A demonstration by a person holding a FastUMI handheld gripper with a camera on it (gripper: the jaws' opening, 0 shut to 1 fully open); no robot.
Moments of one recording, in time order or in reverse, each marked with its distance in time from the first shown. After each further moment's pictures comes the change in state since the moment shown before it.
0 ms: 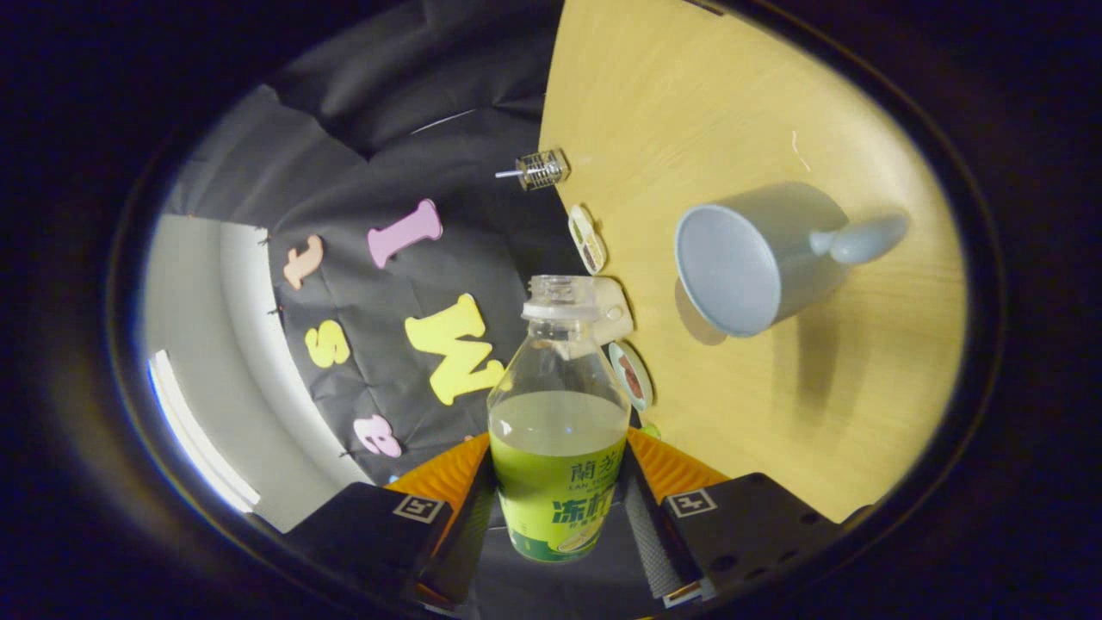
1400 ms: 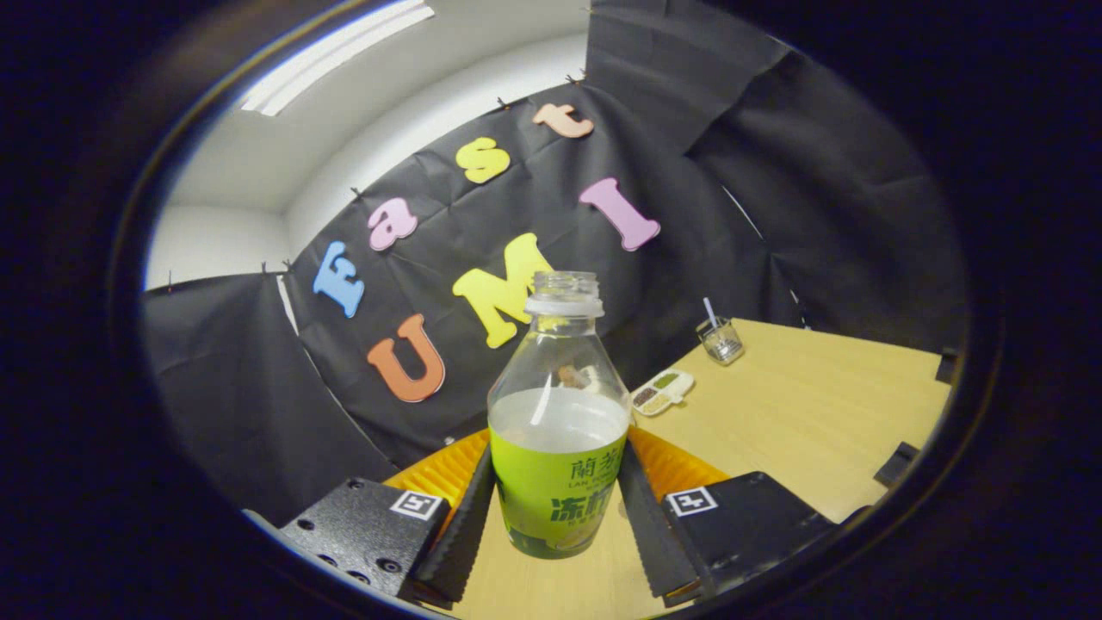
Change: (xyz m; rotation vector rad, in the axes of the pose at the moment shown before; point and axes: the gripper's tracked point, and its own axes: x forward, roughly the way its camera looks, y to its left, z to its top) arm -0.026 0.111 0.000 -1.296 -0.109 -0.159
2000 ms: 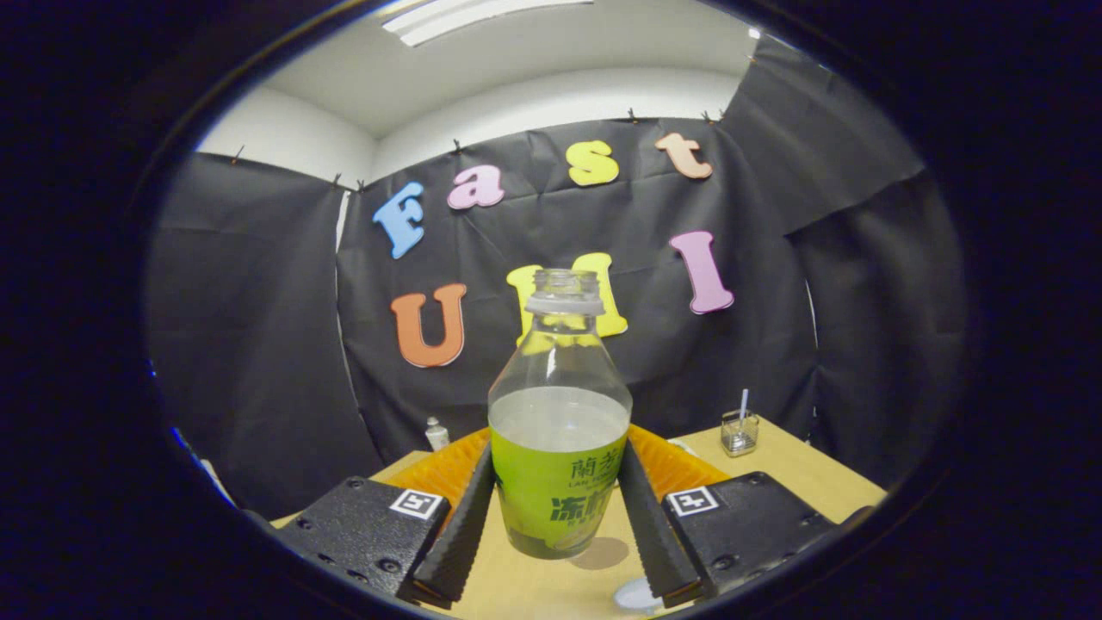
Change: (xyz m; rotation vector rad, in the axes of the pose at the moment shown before) arm 0.054 0.031 0.021 -0.445 -0.017 0.019
